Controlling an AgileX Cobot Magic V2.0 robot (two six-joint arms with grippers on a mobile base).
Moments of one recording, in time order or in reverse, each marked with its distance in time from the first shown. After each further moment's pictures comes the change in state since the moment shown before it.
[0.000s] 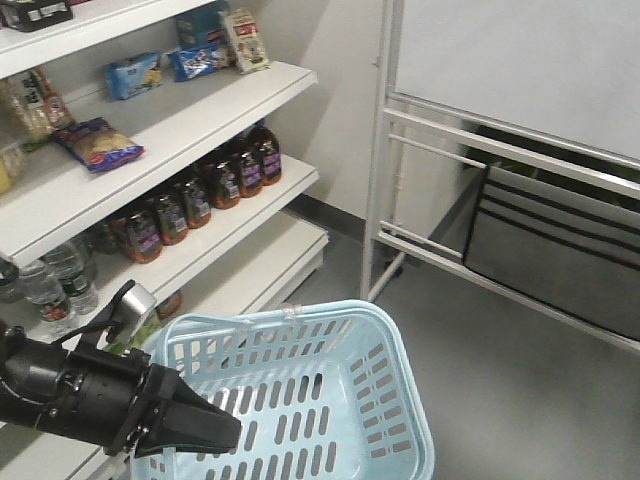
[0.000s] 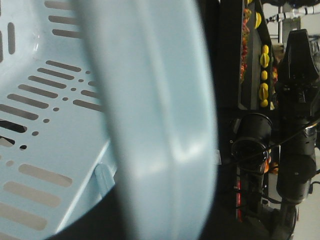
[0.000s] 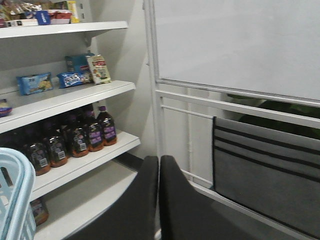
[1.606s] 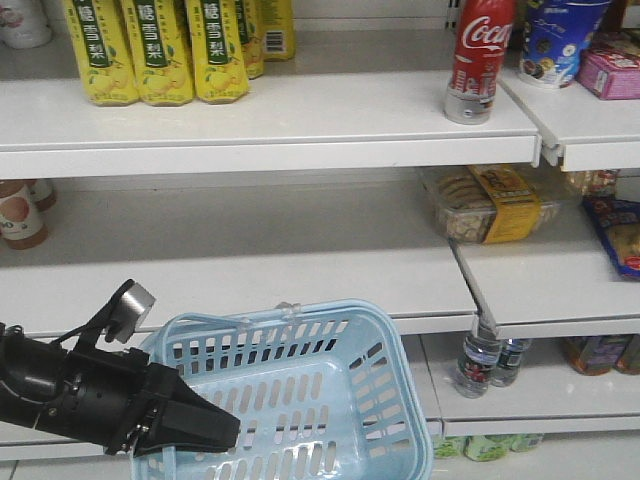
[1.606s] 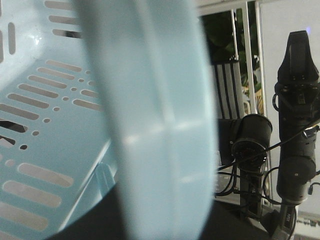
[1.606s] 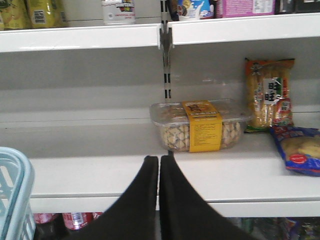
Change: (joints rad) left arm 0.000 0.000 0.000 0.000 0.000 0.000; right arm 0.000 0.000 0.000 0.000 0.000 0.000
